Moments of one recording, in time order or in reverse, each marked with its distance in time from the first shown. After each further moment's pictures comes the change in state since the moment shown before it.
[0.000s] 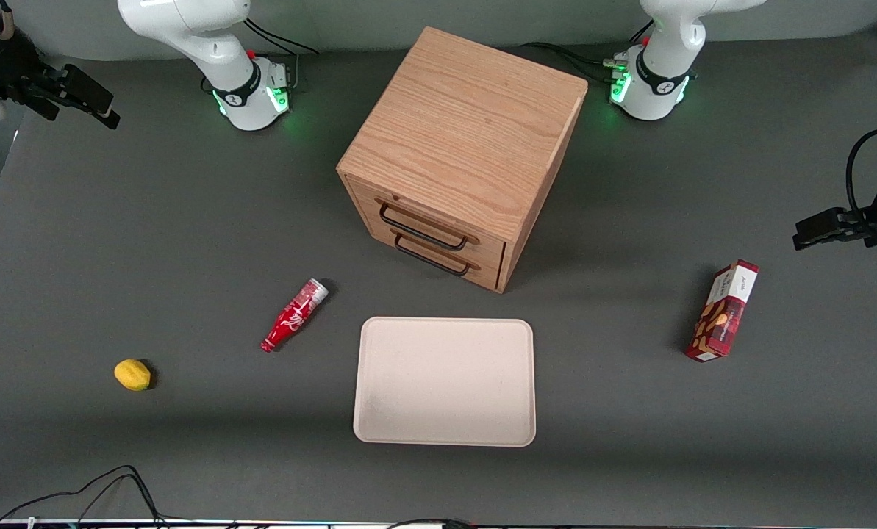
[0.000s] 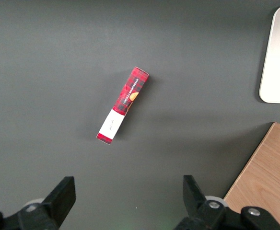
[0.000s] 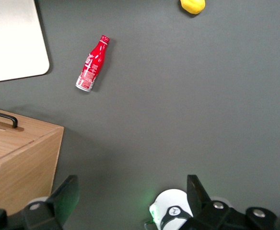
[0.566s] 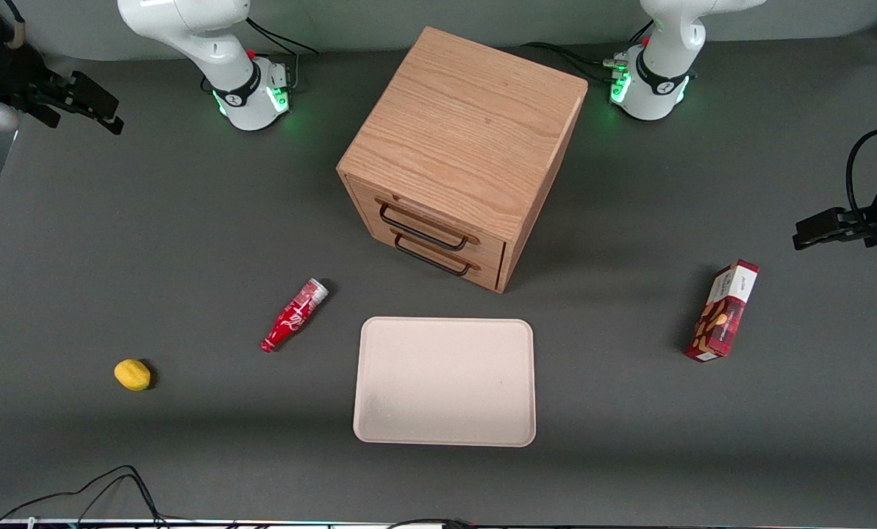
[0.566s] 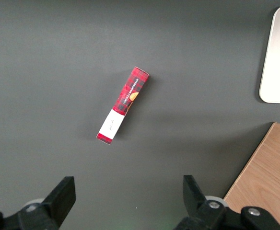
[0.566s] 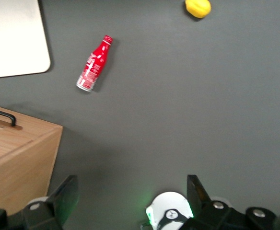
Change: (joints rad) arm 0.003 0.082 0.028 0.061 0.020 0.007 0.021
